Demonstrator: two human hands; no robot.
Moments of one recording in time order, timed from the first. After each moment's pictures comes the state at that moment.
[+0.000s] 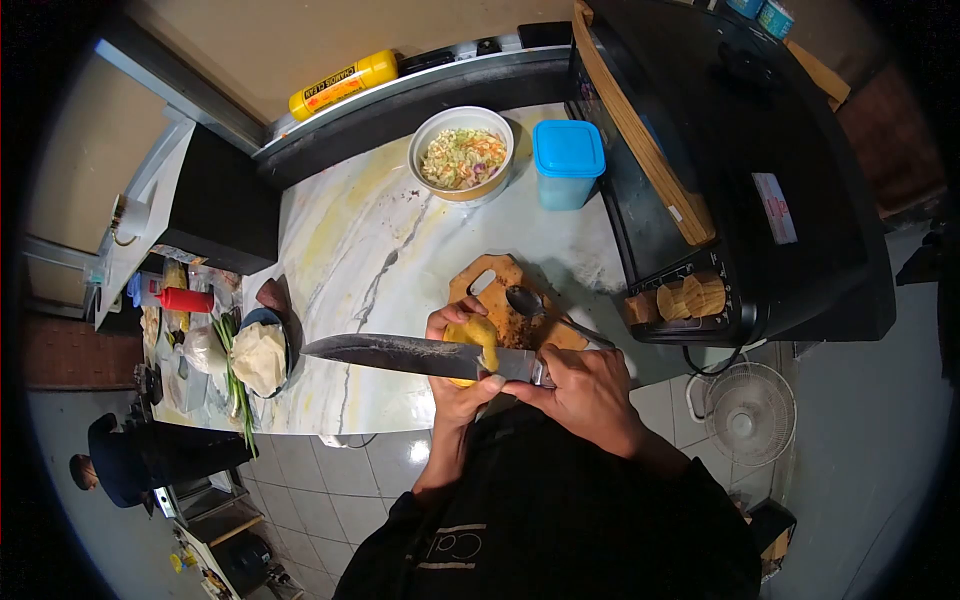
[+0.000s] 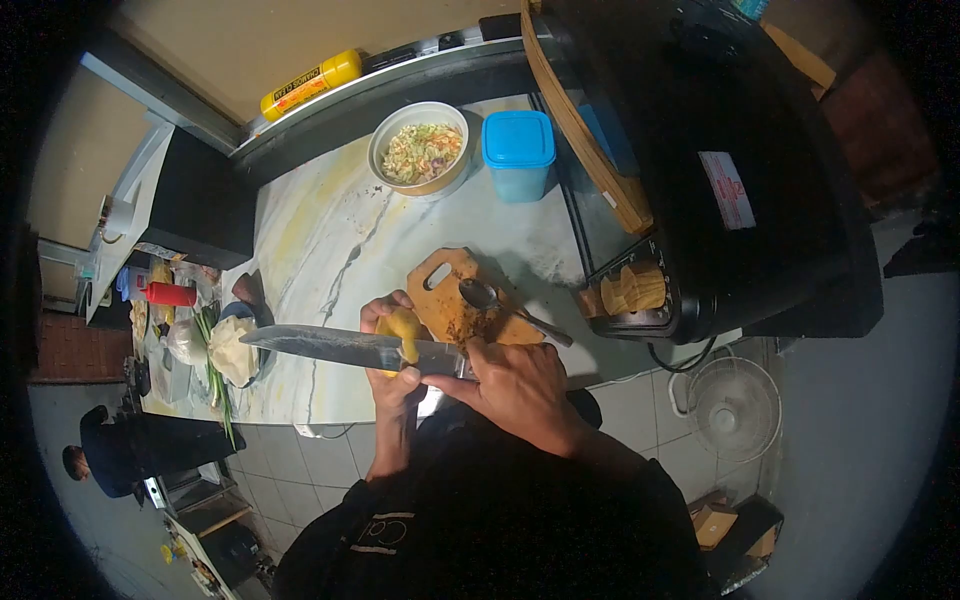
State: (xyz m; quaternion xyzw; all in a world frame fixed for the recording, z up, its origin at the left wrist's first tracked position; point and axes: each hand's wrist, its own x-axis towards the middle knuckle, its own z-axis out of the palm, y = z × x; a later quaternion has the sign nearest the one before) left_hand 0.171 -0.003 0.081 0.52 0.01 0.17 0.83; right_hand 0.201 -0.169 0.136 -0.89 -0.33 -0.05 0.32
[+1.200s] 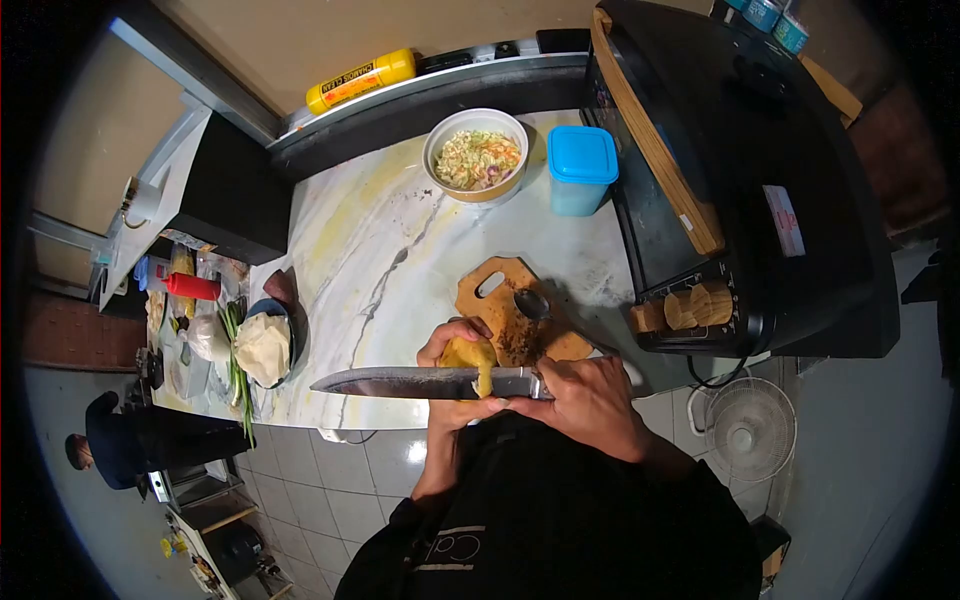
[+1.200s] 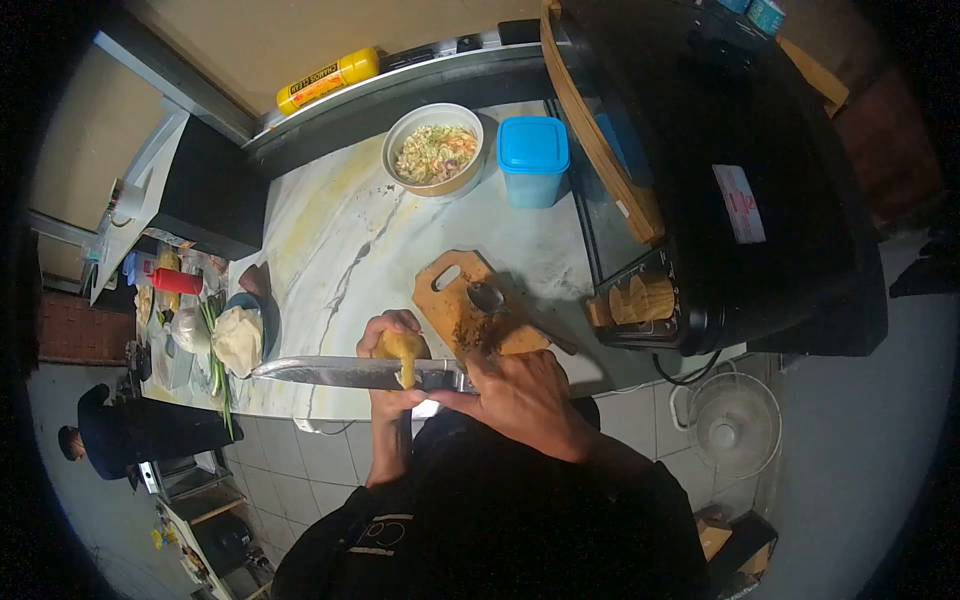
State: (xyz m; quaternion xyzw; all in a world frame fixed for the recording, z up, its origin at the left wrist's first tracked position) left_hand 0.161 0.019 0.071 0.58 -0.06 0.19 0.79; right_hand 0.199 -0.172 0.132 -0.88 -0.36 0.02 0.30
